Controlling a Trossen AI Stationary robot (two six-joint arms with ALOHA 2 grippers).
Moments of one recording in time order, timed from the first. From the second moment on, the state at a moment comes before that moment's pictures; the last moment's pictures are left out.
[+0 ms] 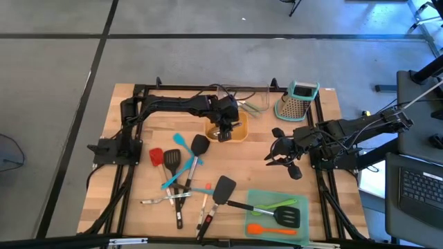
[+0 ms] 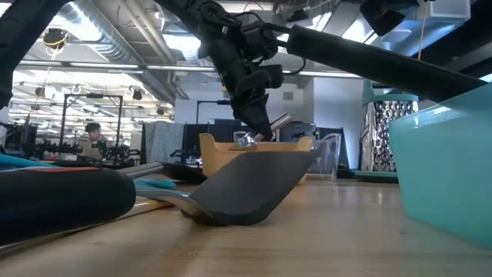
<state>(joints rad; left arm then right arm) 0.28 1.98 1.52 -0.57 0.13 0.10 0.28 0.97 0.86 -0.49 -0.07 0.10</state>
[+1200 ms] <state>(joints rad) 0.29 2.04 1.52 -0.53 -0.04 0.01 0.28 0.97 0.86 -0.49 -0.07 0.10</state>
